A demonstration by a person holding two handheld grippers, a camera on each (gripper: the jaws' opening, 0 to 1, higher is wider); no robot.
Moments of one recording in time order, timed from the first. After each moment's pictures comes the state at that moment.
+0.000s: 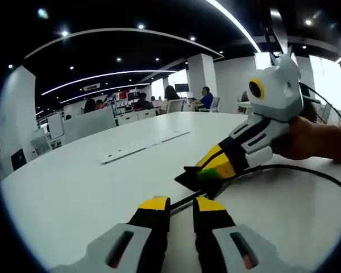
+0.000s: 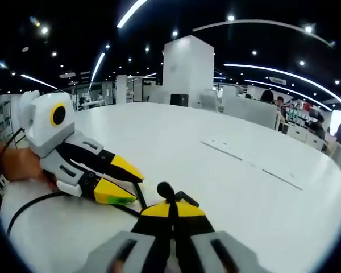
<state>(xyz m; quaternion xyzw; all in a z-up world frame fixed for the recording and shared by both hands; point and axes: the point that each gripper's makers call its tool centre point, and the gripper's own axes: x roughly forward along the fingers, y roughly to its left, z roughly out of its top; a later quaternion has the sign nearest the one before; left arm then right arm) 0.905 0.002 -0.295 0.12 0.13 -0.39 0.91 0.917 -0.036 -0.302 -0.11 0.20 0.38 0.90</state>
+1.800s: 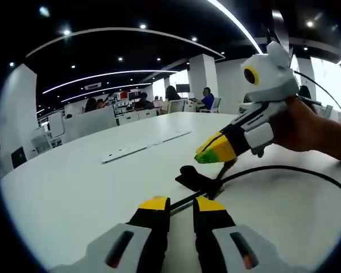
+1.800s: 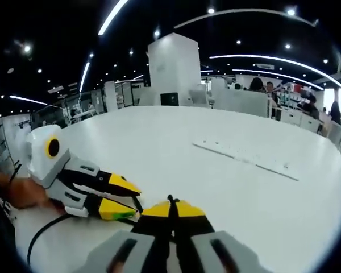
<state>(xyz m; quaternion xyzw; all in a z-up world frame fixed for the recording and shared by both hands) 0.898 0.001 -0.295 0.11 0.13 -0.38 0.91 0.913 -0.037 -0.281 -0.05 0.24 0.37 0.90</state>
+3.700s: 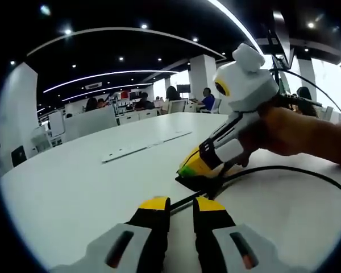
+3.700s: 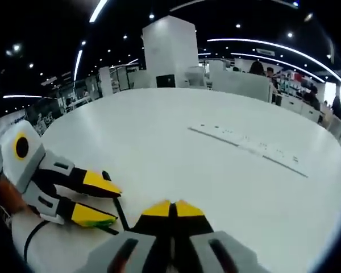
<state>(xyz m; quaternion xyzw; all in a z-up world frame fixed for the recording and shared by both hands) 0.900 0.004 -0.295 0.11 0.13 -0.38 0.91 0.950 -0.033 -0.312 -0.08 0.28 0.33 0.90</state>
